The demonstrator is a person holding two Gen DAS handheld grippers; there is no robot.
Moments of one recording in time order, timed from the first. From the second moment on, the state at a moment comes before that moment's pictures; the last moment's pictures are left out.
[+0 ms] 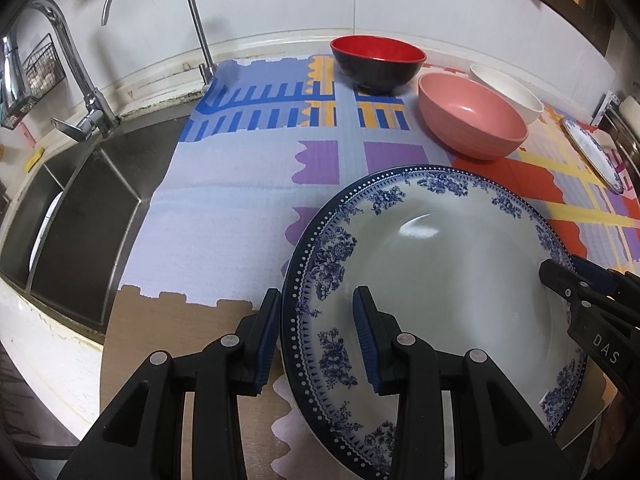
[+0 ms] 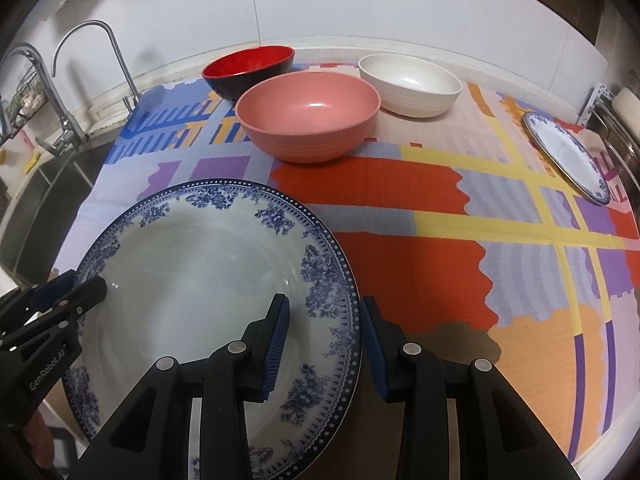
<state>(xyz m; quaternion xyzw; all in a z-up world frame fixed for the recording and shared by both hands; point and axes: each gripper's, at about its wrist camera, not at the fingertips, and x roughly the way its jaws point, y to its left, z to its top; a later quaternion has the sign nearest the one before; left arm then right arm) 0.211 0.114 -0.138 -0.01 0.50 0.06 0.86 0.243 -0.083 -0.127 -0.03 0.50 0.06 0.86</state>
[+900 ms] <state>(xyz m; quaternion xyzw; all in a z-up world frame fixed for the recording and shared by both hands) 0.205 0.107 -0.119 0.01 0.47 0.06 0.88 0.239 -0.088 -0.125 -0.03 0.50 0.06 0.86</state>
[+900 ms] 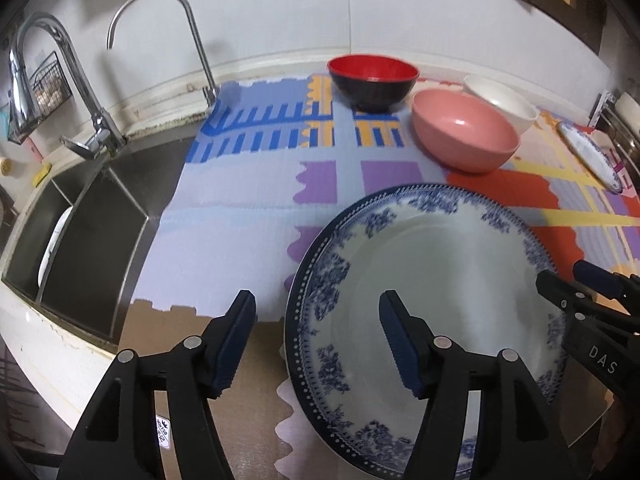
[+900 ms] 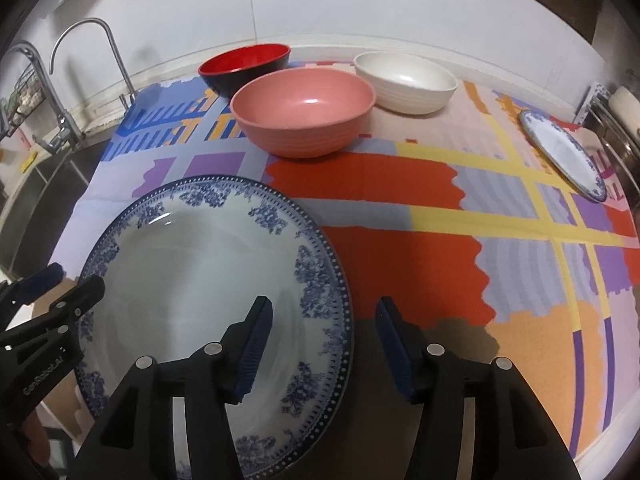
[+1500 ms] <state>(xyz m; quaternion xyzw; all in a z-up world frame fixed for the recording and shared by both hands) 0.213 0.028 -0.053 0.04 0.37 -0.03 0.93 0.223 -0.157 -0.065 0.01 0.43 0.01 0.90</state>
